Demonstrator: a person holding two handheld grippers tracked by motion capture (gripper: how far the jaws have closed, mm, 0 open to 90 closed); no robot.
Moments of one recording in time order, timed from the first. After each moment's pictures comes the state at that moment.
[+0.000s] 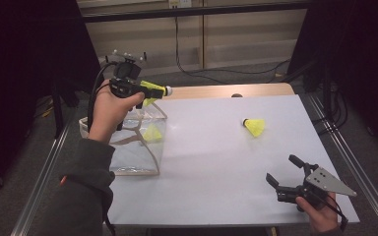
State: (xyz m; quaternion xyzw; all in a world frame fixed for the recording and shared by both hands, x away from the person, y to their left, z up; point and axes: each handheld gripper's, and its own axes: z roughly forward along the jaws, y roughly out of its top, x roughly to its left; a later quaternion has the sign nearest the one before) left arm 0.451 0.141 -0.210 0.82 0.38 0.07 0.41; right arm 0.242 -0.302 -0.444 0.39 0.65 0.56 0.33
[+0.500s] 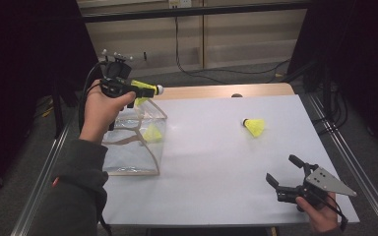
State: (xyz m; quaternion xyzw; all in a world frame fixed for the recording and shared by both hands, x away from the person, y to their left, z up) left arm 0.450 0.158 -0.208 0.82 0.40 0.08 0.41; right arm 0.242 -0.302 -0.444 0.39 0.65 0.56 0.33
